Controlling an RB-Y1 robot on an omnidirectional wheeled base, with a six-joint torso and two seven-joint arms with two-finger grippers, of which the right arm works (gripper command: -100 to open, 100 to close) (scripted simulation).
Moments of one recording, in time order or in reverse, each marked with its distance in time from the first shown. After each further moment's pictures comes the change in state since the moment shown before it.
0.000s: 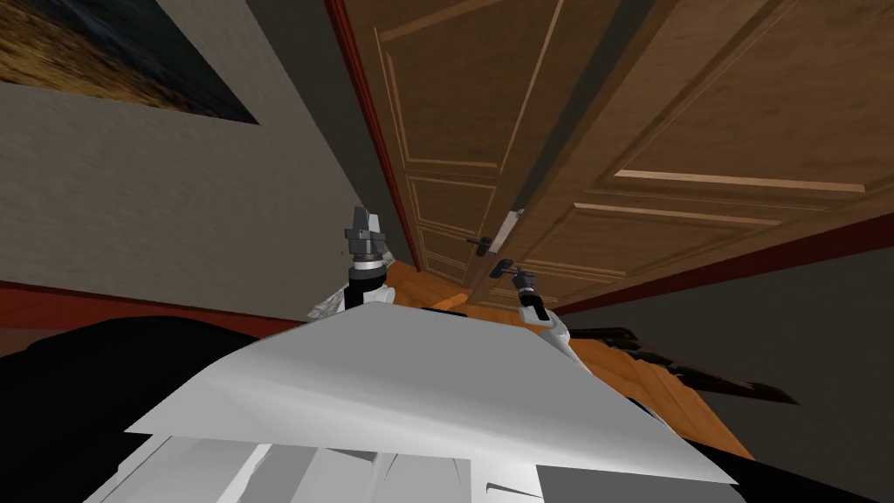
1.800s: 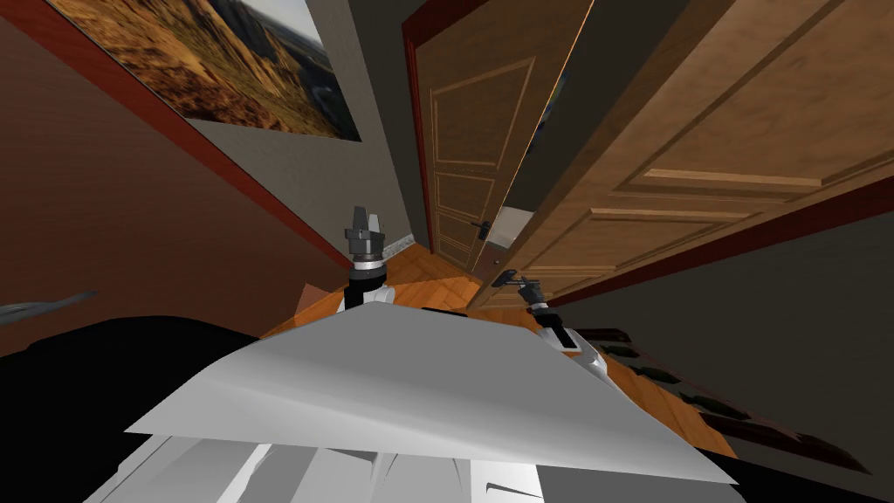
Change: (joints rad) arm 0.176 -0.199 0.127 -0.051 -0.009 -0.245 -0.154
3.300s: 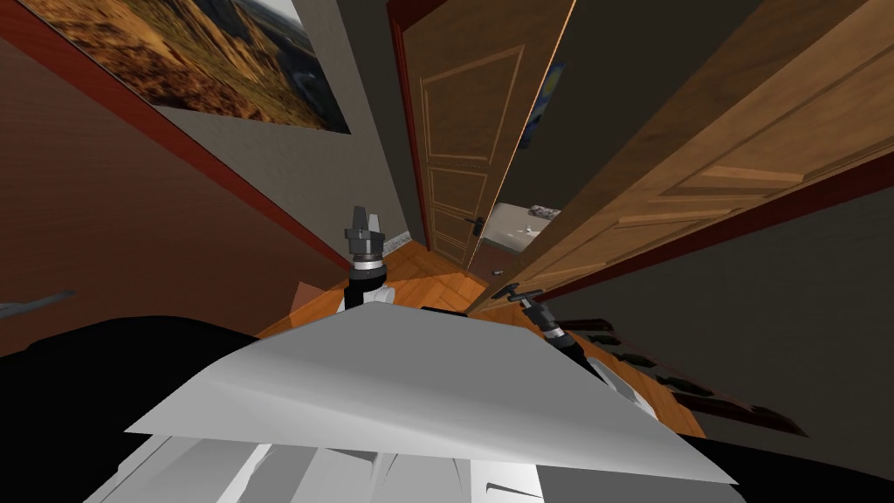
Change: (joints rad) arm 0.198 -0.132 0.088 -0.035 0.046 -0.341 -0.038
